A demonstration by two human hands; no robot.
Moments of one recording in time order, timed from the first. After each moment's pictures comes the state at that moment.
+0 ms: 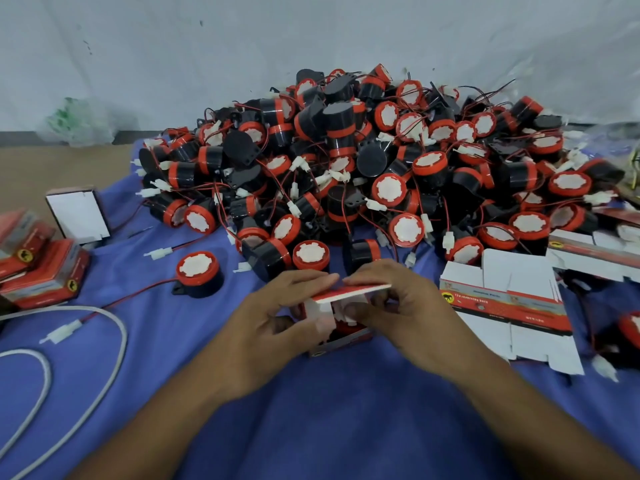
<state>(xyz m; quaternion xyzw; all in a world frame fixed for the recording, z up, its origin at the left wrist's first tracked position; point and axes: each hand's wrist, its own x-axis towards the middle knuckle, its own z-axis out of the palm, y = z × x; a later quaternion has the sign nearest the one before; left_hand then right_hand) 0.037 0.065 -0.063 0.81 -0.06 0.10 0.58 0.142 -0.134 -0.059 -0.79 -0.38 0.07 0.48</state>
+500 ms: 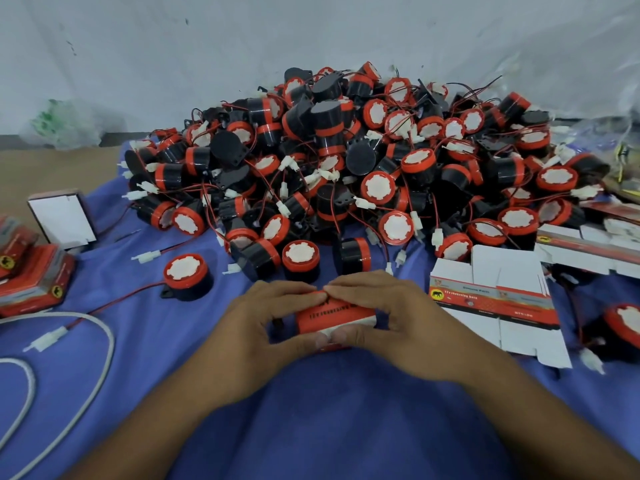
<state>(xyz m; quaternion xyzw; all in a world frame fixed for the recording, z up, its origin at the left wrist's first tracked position) 0.038 0.070 -0.072 0.91 -0.05 0.15 0.39 0.146 -0.146 -0.060 -0.80 -0.48 0.06 0.36</state>
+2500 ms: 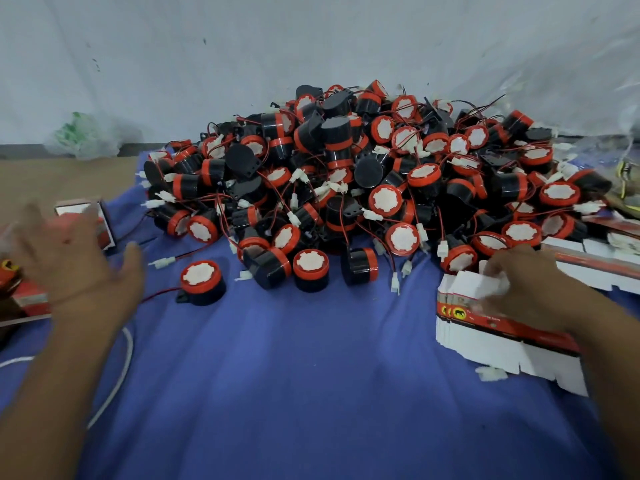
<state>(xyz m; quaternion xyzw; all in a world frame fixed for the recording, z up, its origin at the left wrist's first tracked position) 0.025 0.230 -0.048 0.85 0.39 0.32 0.16 0.220 -0.241 -0.021 -0.98 -0.15 0.09 0.06</state>
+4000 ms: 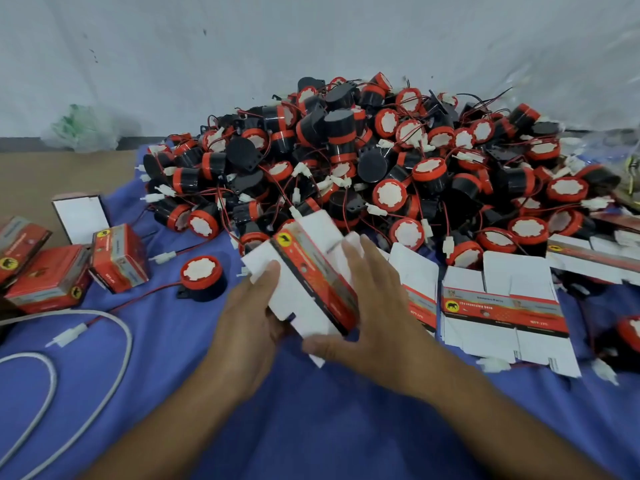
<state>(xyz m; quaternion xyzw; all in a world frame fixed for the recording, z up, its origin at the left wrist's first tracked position) 0.046 0.052 -0.062 0.49 0.11 0.17 0.85 0.123 -0.110 -0.070 -0.86 -0.39 0.02 0.32</state>
